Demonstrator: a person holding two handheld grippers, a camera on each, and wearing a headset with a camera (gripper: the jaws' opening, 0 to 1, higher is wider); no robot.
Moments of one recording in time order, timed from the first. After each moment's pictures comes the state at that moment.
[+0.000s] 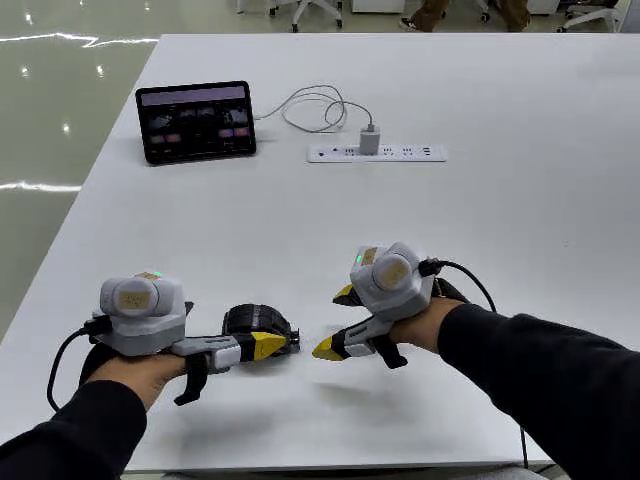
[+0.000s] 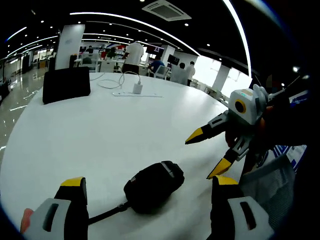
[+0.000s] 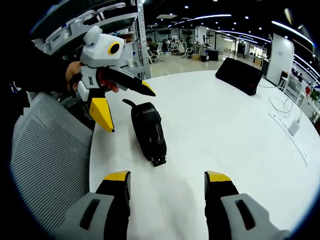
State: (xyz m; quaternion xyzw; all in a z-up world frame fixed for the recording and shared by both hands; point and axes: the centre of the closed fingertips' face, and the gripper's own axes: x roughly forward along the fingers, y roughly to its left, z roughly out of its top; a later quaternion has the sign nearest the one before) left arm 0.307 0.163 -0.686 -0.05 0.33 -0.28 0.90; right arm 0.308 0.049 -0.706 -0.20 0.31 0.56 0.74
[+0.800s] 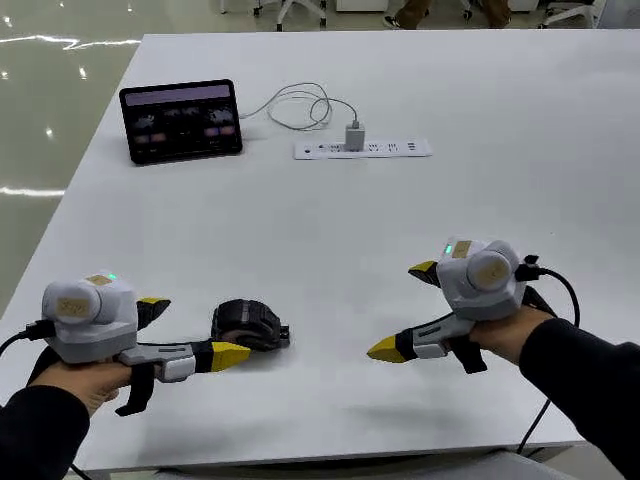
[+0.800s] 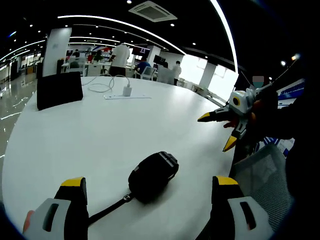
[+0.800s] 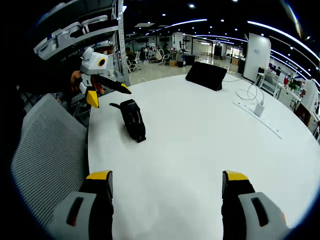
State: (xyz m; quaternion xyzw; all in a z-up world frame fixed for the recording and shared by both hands) left arm 0.287 0.183 -0.673 -0.04 0.31 -0.33 0.89; right arm 0.302 -0.048 -0.683 -0.18 0.30 0.49 0.80
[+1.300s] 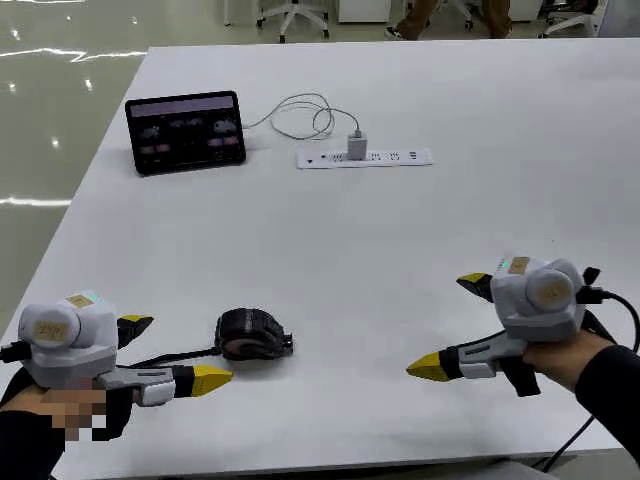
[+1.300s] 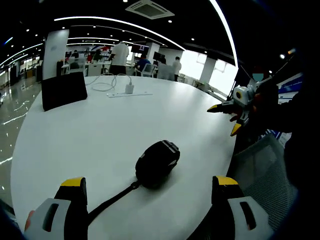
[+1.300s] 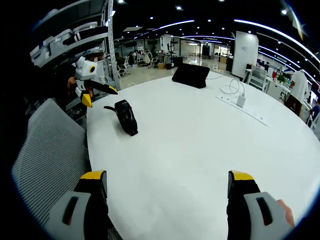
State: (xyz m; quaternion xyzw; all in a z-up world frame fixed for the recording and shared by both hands) left arm 0.267 0.205 -0.668 -0.02 0.31 -0.32 0.89; right arm 0.294 -0.106 -0.665 -0.14 0.30 0.44 0.83
